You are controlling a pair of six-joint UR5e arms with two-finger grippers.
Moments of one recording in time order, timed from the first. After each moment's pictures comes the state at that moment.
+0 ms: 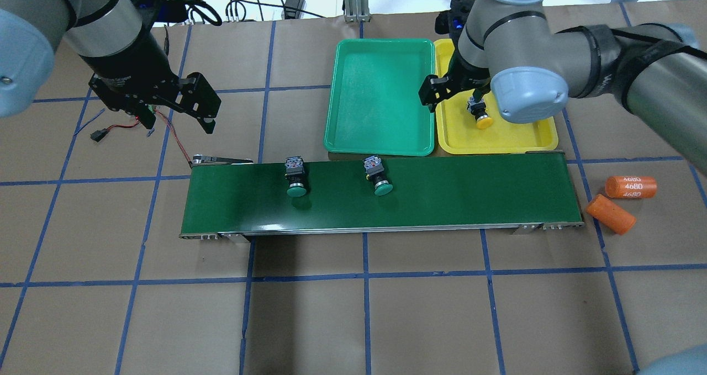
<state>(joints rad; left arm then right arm) -1.55 -1.56 -1.58 -1.62 1.58 0.16 1.68 -1.29 1.71 -2.12 -1.54 -0.09</state>
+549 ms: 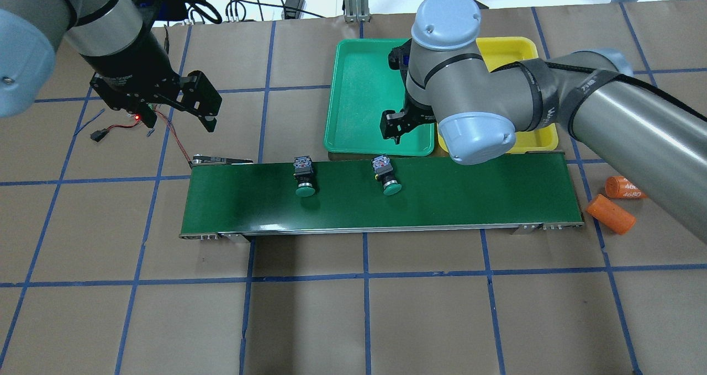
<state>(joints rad) -1.55 -1.56 -1.58 -1.61 1.57 0.15 1.82 -1.30 1.75 -2.13 -1.60 0.03</state>
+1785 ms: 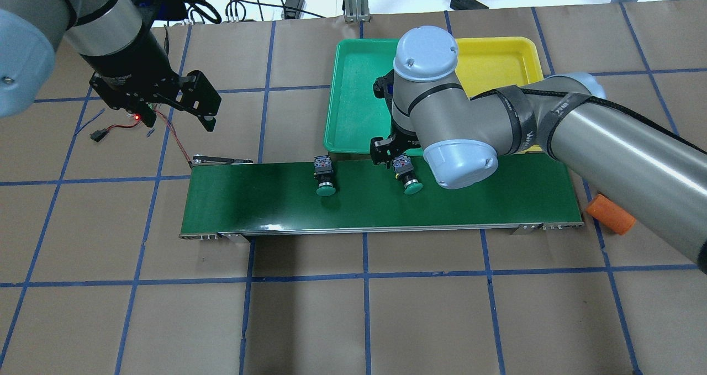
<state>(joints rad) -1.55 -1.56 -1.58 -1.61 1.57 0.16 1.85 -1.27 1.81 -2.17 -1.58 -0.01</state>
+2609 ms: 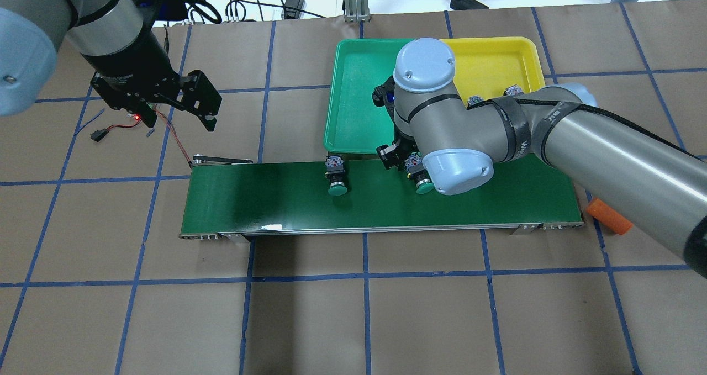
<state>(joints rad) -1.55 -1.56 -1.58 -1.61 1.57 0.15 1.84 -1.25 1.83 -2.22 -1.67 -0.15</state>
